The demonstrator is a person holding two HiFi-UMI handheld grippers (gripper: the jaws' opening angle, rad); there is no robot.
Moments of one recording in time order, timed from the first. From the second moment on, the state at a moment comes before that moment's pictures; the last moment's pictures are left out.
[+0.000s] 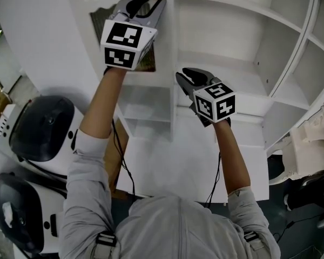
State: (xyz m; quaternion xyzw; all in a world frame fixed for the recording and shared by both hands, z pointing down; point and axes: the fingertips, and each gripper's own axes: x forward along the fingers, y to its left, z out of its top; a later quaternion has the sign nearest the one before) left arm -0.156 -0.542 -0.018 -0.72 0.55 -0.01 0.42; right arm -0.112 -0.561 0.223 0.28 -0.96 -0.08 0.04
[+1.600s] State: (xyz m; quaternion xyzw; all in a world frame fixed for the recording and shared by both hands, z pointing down) left arm -0.150 -0.476 -0.020 -0.77 0.46 0.03 0.44; right arm -0.148 -0.517 0.226 0.29 -0.96 -0.04 0.03
